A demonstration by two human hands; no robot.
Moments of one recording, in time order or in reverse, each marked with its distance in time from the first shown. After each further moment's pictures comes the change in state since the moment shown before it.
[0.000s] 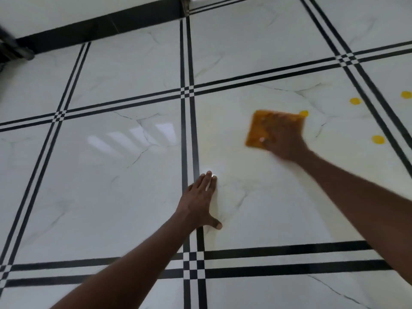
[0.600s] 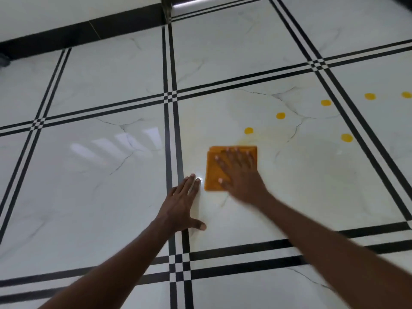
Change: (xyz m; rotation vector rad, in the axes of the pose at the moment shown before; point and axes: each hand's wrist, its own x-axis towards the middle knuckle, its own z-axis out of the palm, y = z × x) left_hand -0.007 -0.007 0.005 -0.051 0.056 0.043; right_hand -0.084 -0.093 0.004 0.065 0.003 -0.171
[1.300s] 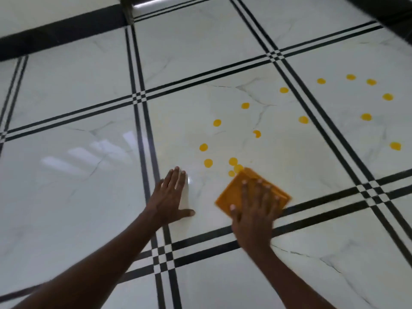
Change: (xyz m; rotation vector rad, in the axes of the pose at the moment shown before) left_hand 0.005 0.035 -0.013 0.133 -0.034 0.053; right_hand -0.178 -0.054 -0.021 0.061 0.118 0.710
